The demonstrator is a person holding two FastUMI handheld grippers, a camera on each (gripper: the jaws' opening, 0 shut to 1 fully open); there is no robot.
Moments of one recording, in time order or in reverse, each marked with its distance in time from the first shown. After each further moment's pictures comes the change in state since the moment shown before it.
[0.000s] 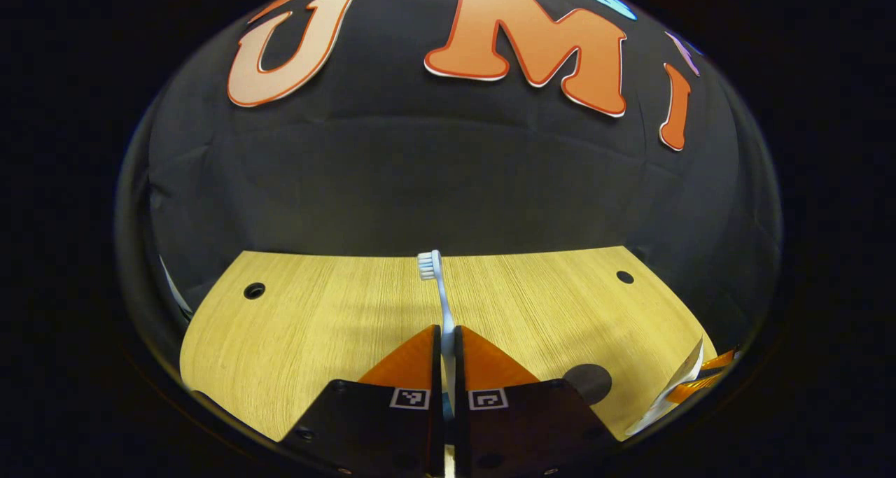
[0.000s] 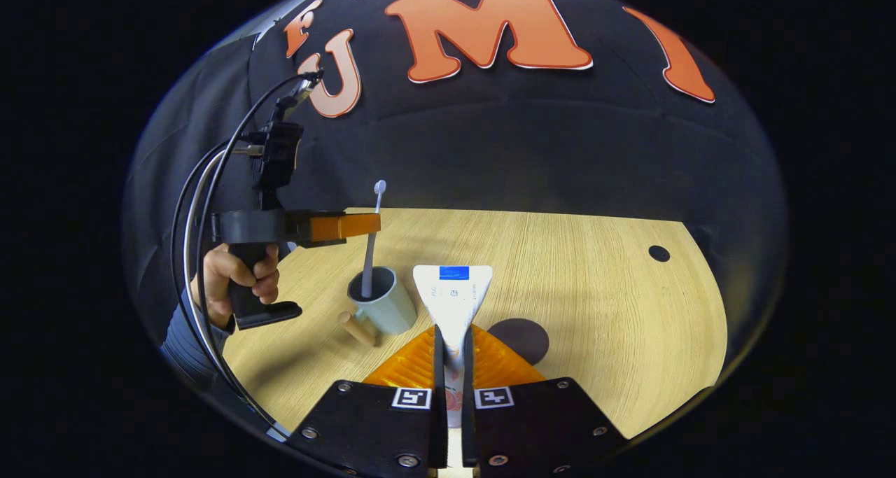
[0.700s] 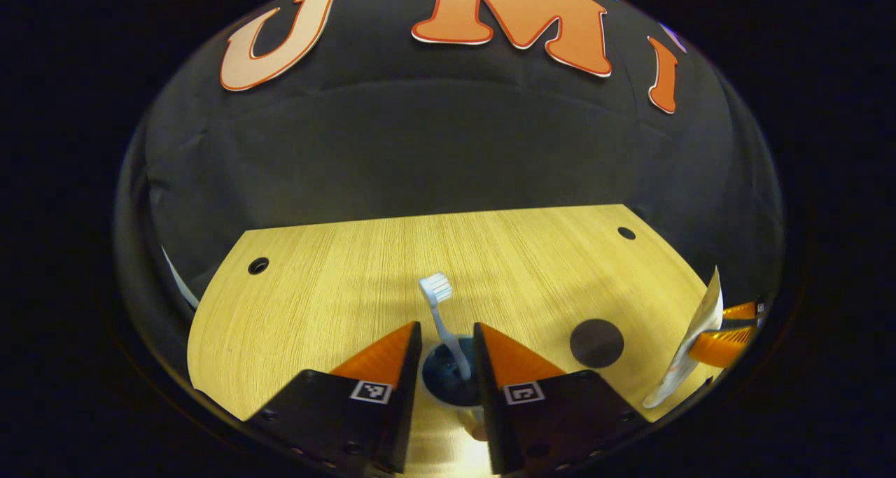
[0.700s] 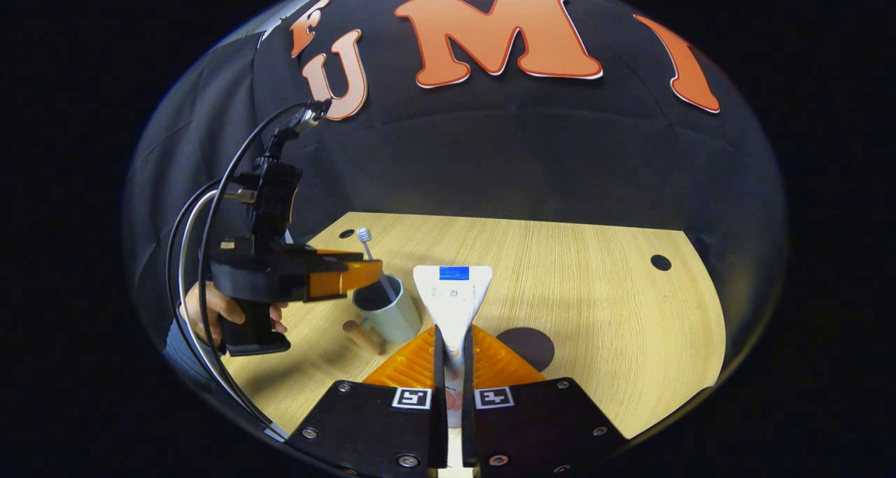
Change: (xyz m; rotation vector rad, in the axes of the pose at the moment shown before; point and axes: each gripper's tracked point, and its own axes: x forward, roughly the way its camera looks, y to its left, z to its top) left arm -0.027 0.002 -0.056 0.066 0.115 -0.003; right arm 0.004 0.015 0.013 -0.025 -0.027 -0.006
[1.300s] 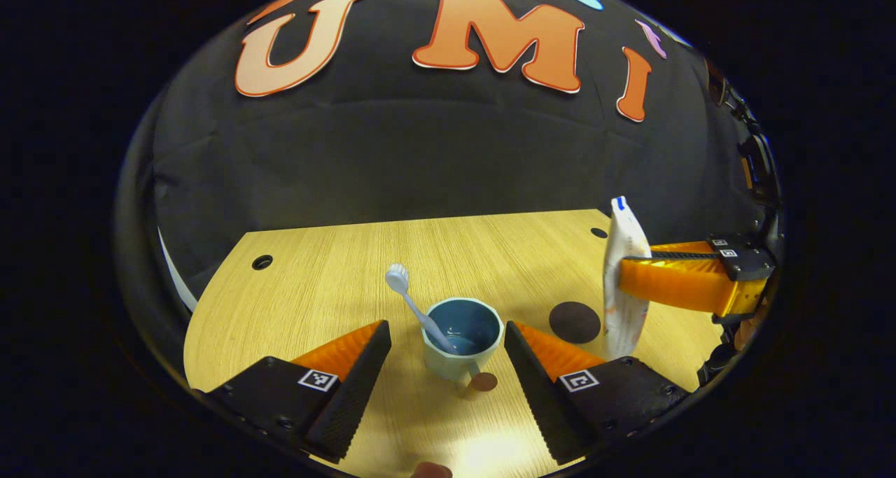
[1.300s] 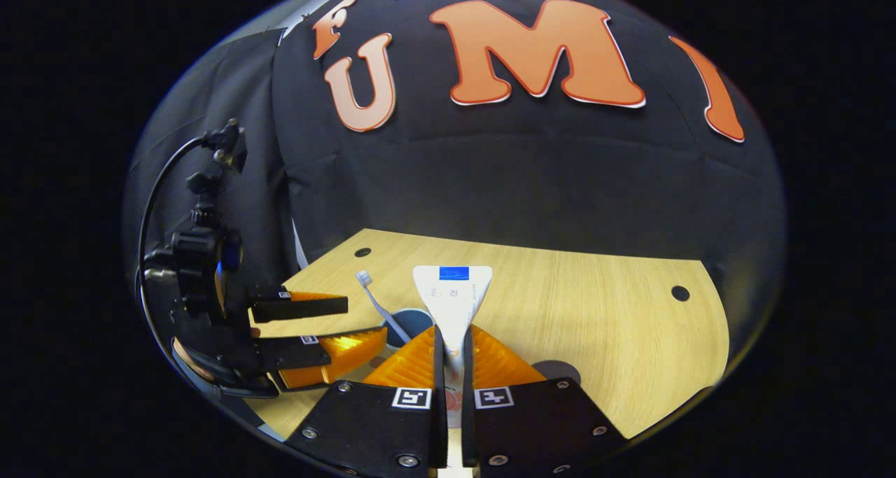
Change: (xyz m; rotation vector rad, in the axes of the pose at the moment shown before) left arm -0.063 0.009 -0.022 0.010 -0.115 -0.052; right arm 0.029 0.050 0.043 -0.046 -0.095 0.051
